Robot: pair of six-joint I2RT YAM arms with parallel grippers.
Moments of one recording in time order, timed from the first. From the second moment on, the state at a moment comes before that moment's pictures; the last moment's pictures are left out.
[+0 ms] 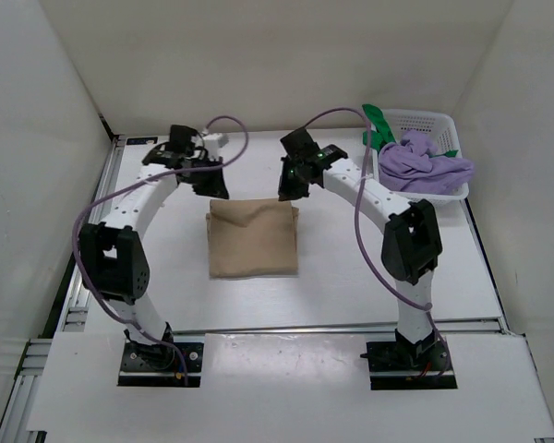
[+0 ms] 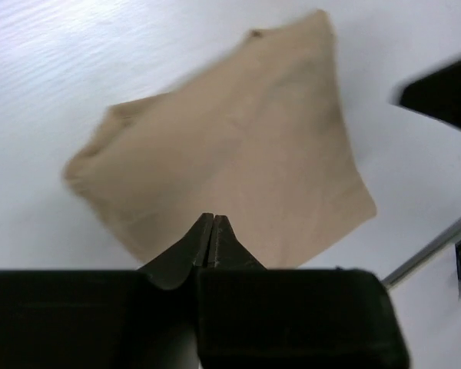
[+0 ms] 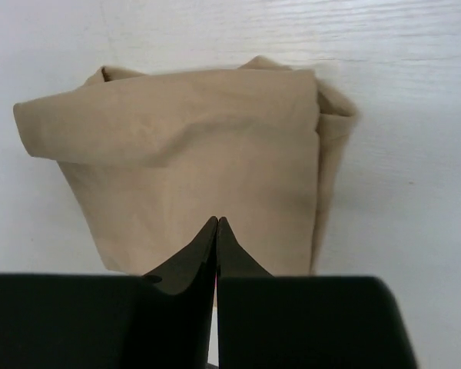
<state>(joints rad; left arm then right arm) -0.12 1.74 1.50 -0.75 0.46 -0.01 0.65 1.98 1.81 -0.78 -0.02 0.68</state>
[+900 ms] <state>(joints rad) -0.14 2.11 1.66 -0.73 0.30 0.00 0.51 2.31 1.89 -0.69 -0.06 0.84</state>
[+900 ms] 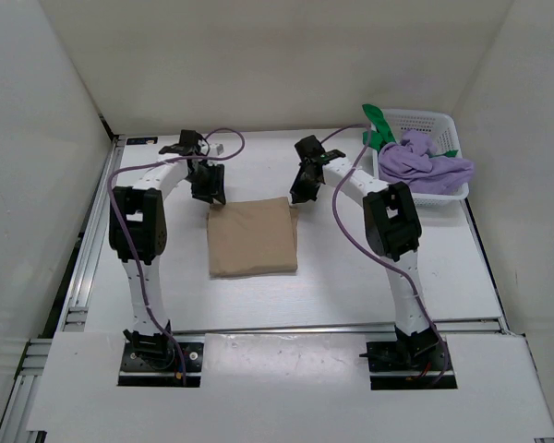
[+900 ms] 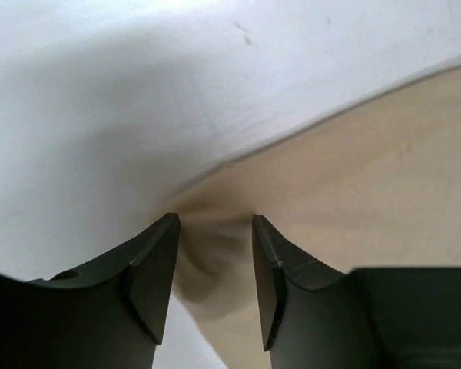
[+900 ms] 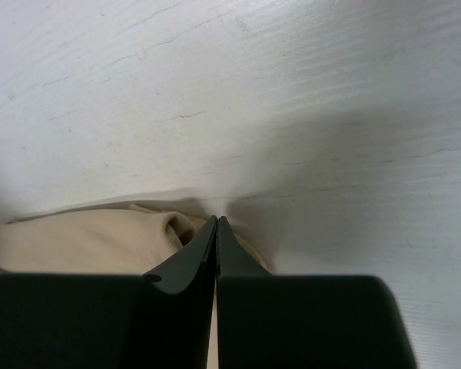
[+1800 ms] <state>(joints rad) -0.06 1.88 1.21 -0.78 0.44 -0.01 0.70 1.80 1.32 -0.77 0.05 0.79</state>
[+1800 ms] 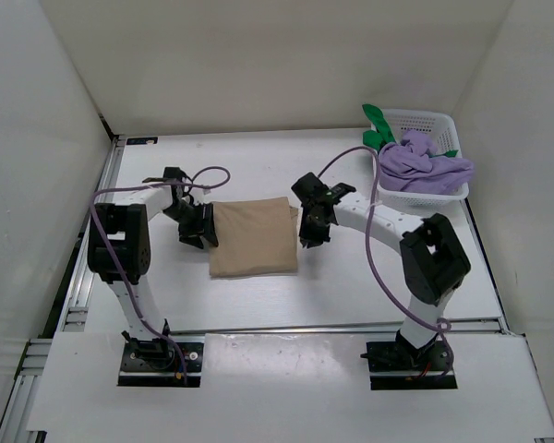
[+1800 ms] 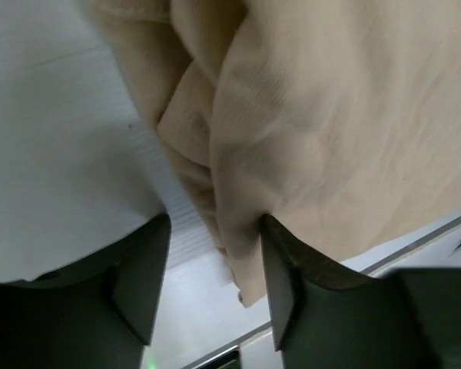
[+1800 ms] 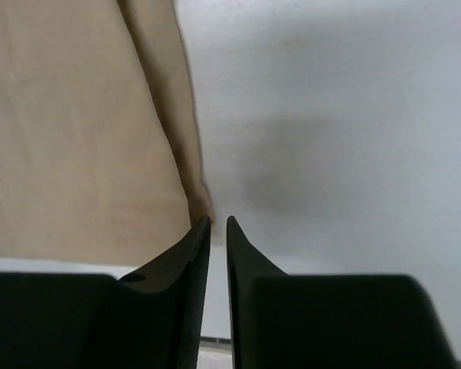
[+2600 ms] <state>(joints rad) 0.12 2.10 1.59 -0.87 0.39 -0.01 0.64 1.58 1.29 -0.89 0.24 0.82</state>
